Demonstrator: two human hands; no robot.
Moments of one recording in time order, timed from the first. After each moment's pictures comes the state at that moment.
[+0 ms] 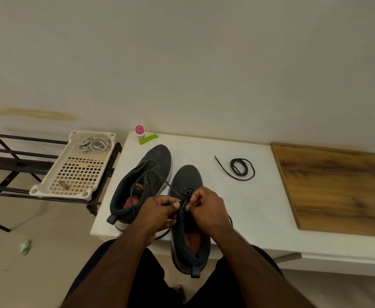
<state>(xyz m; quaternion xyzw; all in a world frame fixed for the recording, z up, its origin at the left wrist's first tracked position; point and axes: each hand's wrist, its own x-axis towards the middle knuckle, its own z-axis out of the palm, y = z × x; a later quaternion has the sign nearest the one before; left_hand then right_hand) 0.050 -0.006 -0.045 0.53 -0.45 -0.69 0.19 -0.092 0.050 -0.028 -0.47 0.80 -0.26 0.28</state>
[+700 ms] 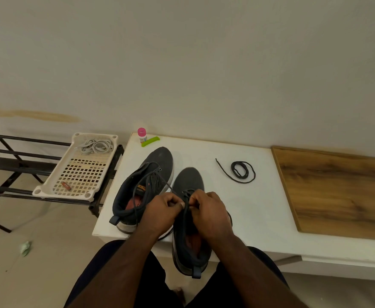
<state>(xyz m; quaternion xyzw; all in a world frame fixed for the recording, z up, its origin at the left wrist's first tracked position) 0.047 -0.010 -0.050 0.53 -0.64 -0.52 0.20 -0.088 0.059 -0.021 -0.56 0.78 -0.20 0.19</state>
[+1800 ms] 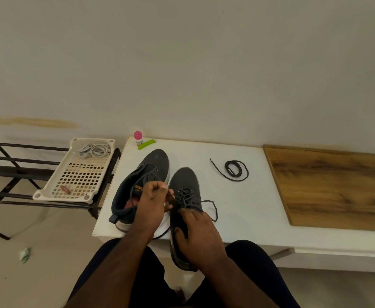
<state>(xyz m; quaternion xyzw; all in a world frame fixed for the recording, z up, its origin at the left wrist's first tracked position) 0.049 0.001 -0.025 0.50 -0.47 -0.62 0.38 -0.058 0.107 -0.043 -0.62 0.74 -0.20 0.17</state>
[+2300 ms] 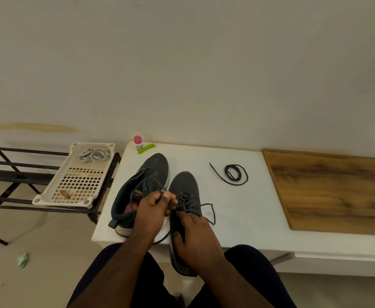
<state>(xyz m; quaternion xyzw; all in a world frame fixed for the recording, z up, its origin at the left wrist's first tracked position) 0.049 0.002 -0.028 0.50 -0.53 -0.59 0.35 -0.056 0.102 -0.041 -0.62 0.74 -0.20 0.18</state>
